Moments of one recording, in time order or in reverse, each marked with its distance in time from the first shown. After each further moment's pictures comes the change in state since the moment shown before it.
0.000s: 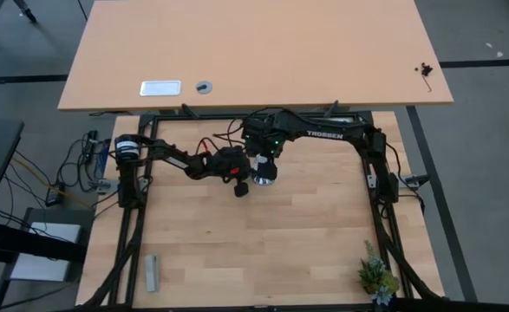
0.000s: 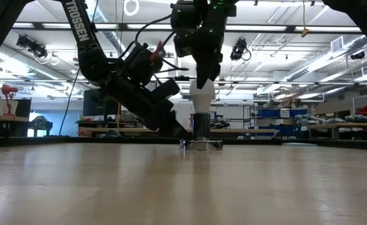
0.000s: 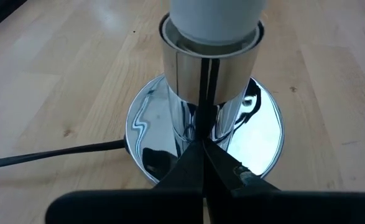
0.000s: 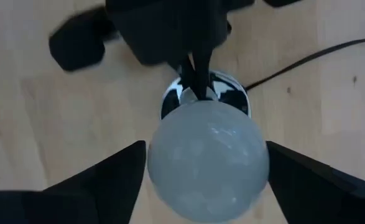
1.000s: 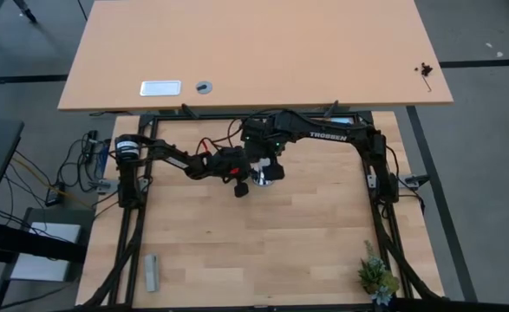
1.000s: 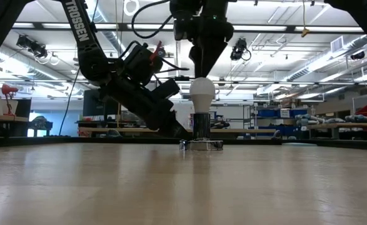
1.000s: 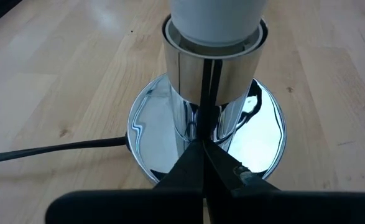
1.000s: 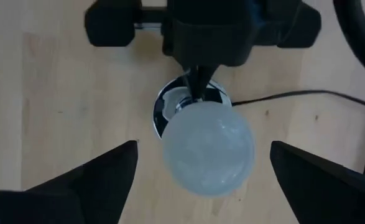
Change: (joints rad) left arm 0.000 0.000 0.000 0.000 0.006 -0.007; right arm 0.034 0.000 0.098 -0.088 0.064 -0.278
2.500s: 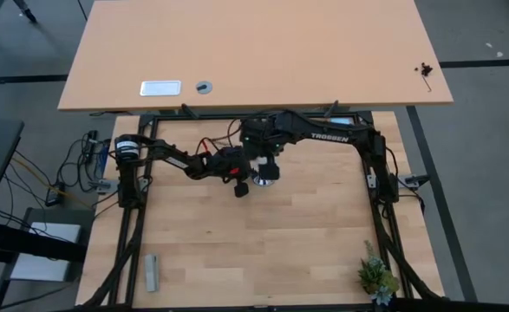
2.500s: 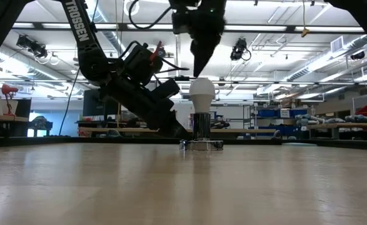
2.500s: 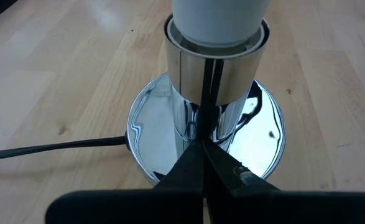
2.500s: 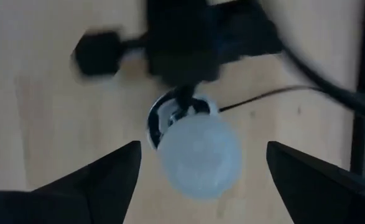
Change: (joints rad) left arm 0.000 0.000 0.001 0.000 0.001 -0.016; right arm 0.025 0.000 0.055 -0.017 0.058 0.103
